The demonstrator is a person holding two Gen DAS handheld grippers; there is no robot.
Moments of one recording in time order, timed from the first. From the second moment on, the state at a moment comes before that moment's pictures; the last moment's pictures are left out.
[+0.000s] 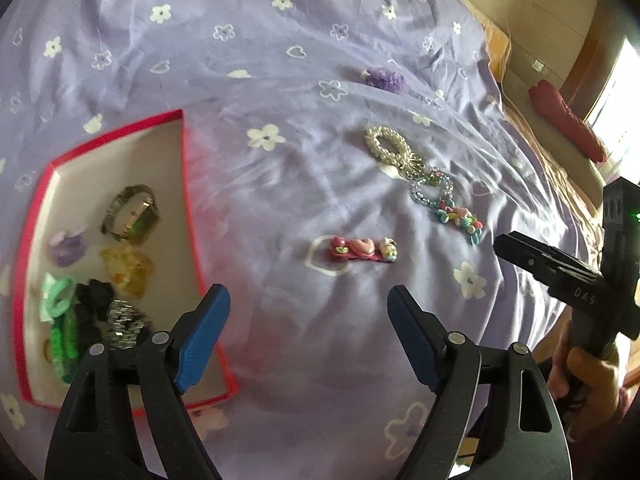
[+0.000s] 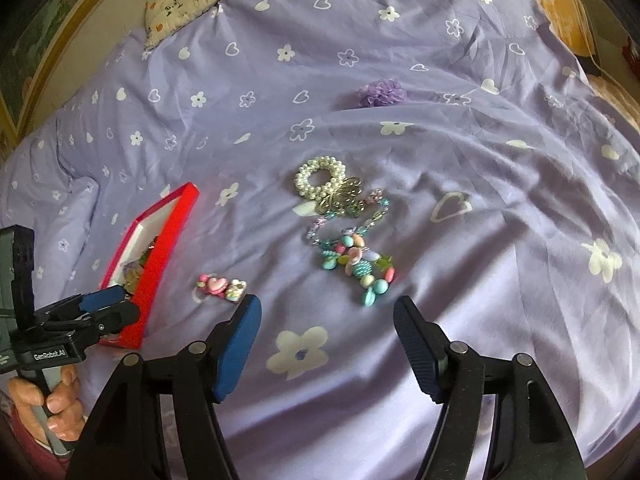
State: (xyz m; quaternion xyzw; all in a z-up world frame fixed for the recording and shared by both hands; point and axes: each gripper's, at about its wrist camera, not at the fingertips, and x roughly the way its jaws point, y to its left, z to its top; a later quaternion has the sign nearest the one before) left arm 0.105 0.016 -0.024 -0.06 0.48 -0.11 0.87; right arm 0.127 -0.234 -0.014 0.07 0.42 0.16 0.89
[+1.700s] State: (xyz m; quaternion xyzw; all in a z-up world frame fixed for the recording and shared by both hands) left arm 0.123 -0.023 -0.061 0.00 0.53 -0.17 0.83; right arm 0.153 -0.235 -0.046 0.07 0.46 0.18 0.86
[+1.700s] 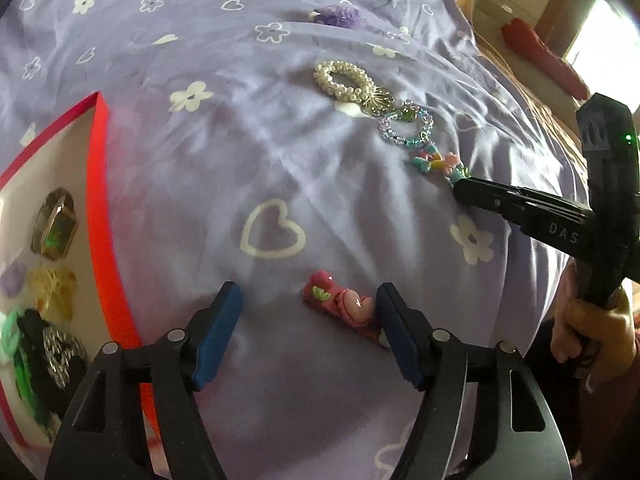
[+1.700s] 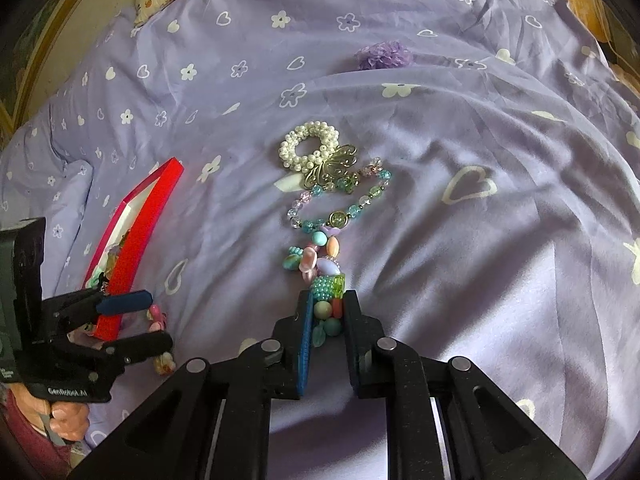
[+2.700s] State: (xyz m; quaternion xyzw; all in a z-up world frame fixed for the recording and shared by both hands) left arm 0.080 0.018 -0.010 -0.07 0.44 -0.16 0.88; right arm 0.120 -0.190 0.022 0.07 0.39 0.23 0.89
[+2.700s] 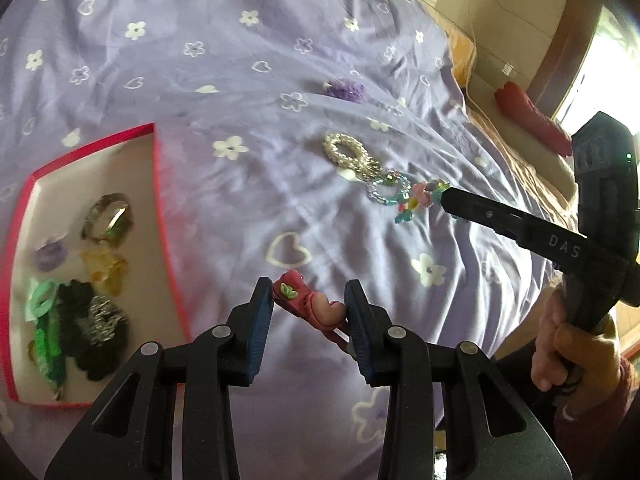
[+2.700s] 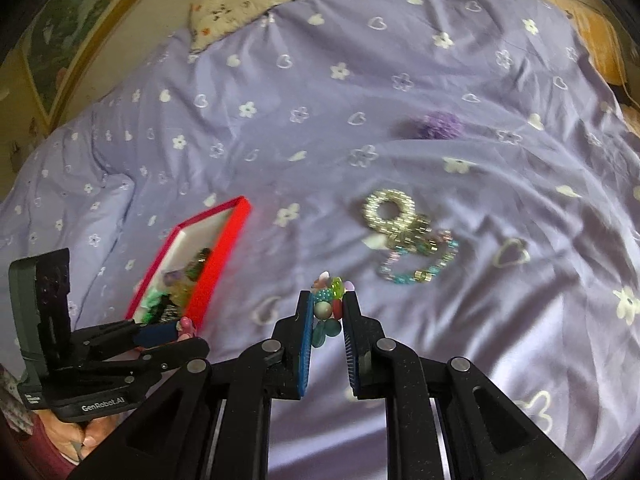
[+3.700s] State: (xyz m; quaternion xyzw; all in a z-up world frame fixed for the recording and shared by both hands) left arm 0.041 0.176 -0.011 -0.14 0.42 -0.02 0.90; right arm 0.114 -0.044 0.021 0.04 0.40 0.35 0.85
